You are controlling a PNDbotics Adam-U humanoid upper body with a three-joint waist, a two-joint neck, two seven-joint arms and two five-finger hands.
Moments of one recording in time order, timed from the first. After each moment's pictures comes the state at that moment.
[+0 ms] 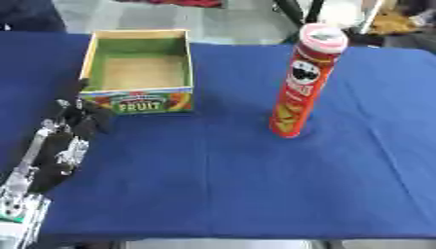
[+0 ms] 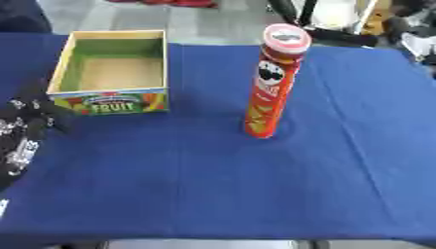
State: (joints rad) left arm -0.06 0.28 -0.01 -1.86 -0.01 -0.34 -0.28; right arm -0.63 -0.77 0.01 -1.49 -0.10 -0.62 0.55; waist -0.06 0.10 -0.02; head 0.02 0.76
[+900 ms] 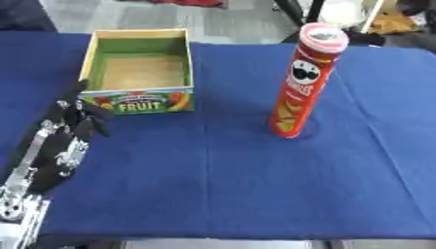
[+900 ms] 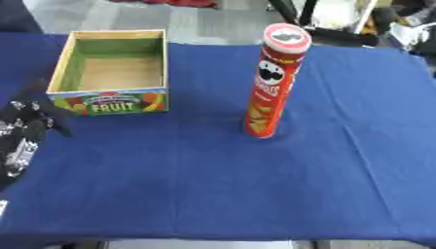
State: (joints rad) left arm -0.06 0.27 -0.01 -1.86 -0.01 -0.34 -0.29; right arm -0.72 -0.73 0.05 -1.43 -0.09 -0.60 0.57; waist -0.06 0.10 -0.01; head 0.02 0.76
